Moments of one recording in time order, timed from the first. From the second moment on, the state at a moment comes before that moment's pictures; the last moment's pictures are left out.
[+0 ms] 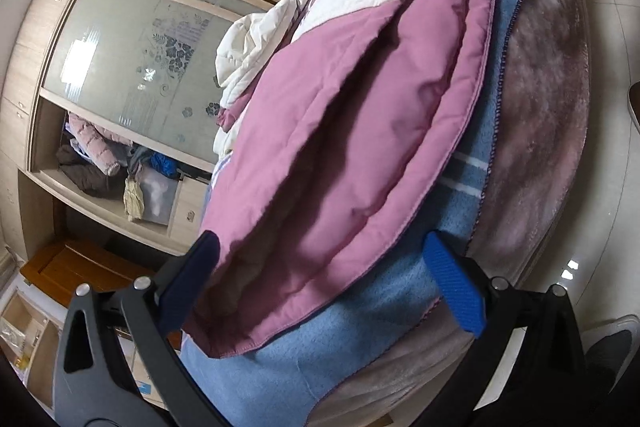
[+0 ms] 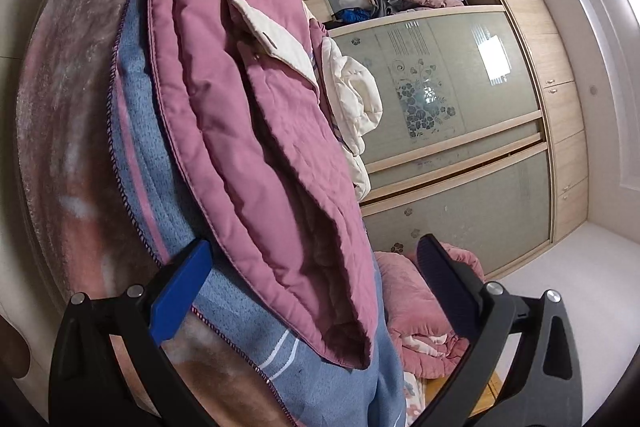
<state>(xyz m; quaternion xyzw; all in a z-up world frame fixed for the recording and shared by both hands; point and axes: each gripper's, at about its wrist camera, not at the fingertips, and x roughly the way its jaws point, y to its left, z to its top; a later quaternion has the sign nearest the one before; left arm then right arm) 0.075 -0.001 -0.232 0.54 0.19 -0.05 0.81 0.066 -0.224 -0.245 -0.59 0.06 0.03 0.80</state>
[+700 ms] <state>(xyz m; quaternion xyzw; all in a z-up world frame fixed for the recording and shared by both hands) 0.091 -0.019 -0.225 0.57 0.13 0.00 0.81 0.092 -0.221 -0.230 -0.56 0.08 0.01 0.82</state>
